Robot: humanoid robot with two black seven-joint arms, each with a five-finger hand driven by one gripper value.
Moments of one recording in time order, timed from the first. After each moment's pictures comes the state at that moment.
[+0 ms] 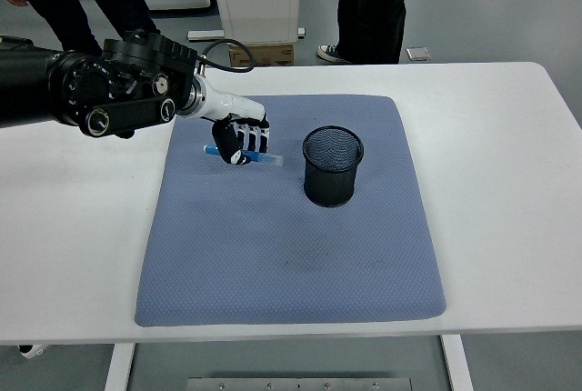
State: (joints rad) left arm -1.75 0.18 0.75 -0.97 0.54 -0.23 -0.07; right arm 0.05 0.00 0.19 0.19 -0.13 0.05 0.13
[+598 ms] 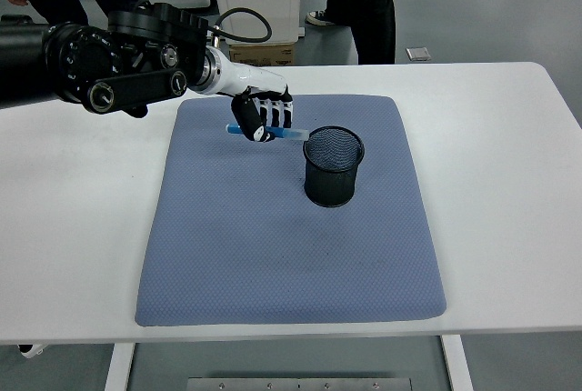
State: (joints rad) left arm -1.81 0.18 0.67 -0.97 0.49 -0.23 -0.07; right arm 0.05 0.00 0.19 0.19 -0.13 0.05 0.13
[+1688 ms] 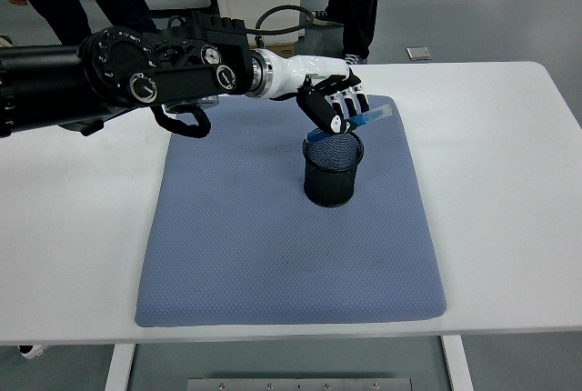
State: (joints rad) left arm -1.73 0.11 0.50 -0.97 0.17 -0.13 -0.08; right arm 0.05 0.00 0.19 0.19 -0.13 0.05 0.13
